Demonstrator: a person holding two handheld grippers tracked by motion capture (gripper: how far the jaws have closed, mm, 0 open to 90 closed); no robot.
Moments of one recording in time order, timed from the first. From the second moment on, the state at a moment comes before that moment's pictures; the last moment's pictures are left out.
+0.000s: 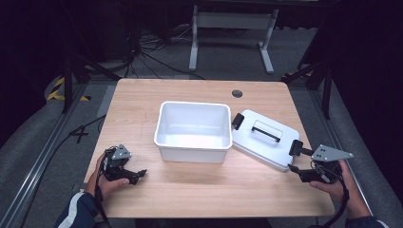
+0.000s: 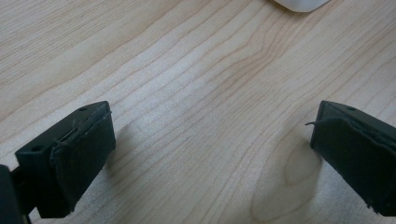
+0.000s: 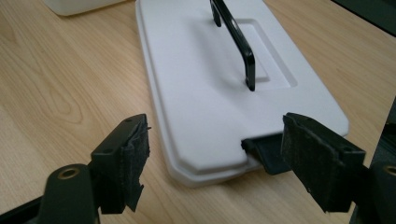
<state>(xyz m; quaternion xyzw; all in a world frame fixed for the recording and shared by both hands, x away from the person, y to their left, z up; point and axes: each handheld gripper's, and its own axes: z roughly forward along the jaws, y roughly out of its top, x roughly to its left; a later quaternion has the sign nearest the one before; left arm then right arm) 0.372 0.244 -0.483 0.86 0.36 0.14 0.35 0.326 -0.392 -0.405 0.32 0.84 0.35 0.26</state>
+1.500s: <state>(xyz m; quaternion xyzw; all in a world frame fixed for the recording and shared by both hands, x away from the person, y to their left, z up) 0.372 0.245 -0.484 0.86 0.36 0.13 0.35 0.311 -0.412 -0.468 0.42 0.81 0.36 0.20</state>
